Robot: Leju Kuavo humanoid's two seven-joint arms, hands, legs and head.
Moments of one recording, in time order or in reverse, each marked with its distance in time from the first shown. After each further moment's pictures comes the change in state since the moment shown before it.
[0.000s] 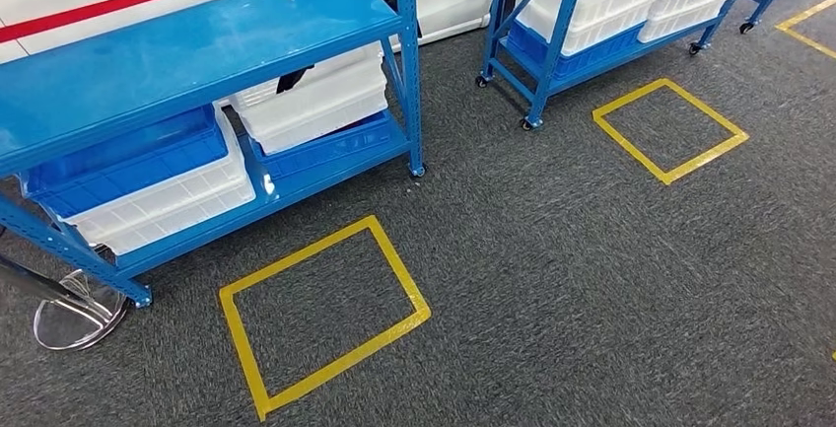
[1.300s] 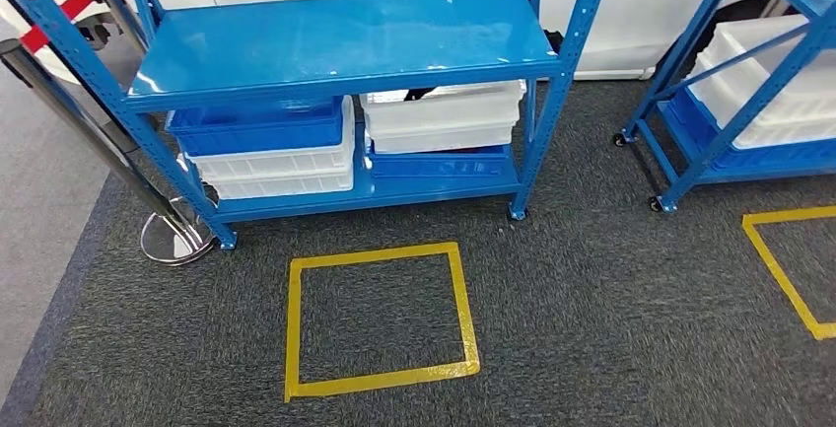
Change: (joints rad) left arm -0.005 -0.003 0.005 0.000 0.003 0.008 -0.010; right arm -0.002 0.000 -0.011 0.003 0.029 -0.002 0.022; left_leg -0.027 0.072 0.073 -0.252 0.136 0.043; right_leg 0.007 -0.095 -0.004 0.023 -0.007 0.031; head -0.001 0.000
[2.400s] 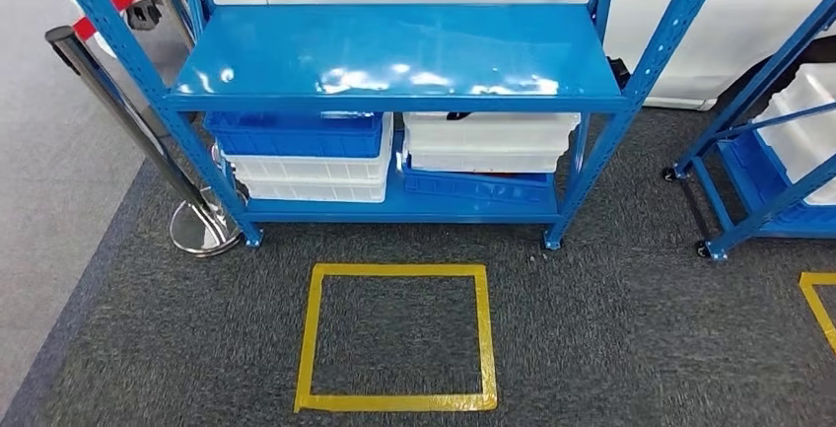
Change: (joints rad) left arm 0.006 -0.002 0.006 0.000 0.002 -0.005 0.001; right arm -0.002 -0.006 -0.030 0.000 -0.005 -0.002 -0.007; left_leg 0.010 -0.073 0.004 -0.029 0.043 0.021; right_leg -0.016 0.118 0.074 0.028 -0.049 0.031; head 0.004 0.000
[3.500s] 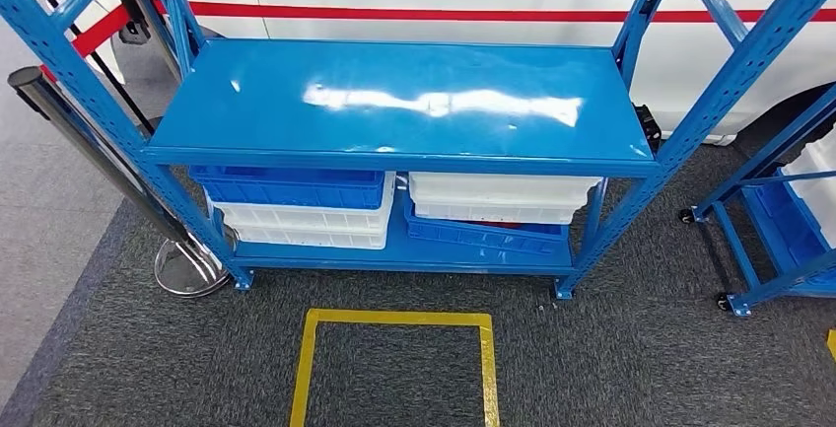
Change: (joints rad) left arm 0.003 -0.005 0.014 0.000 -0.001 0.001 0.011; right arm -0.001 -0.001 -0.011 0.001 0.002 0.006 0.001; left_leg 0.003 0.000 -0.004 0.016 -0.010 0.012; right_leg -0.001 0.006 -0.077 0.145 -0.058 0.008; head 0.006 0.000
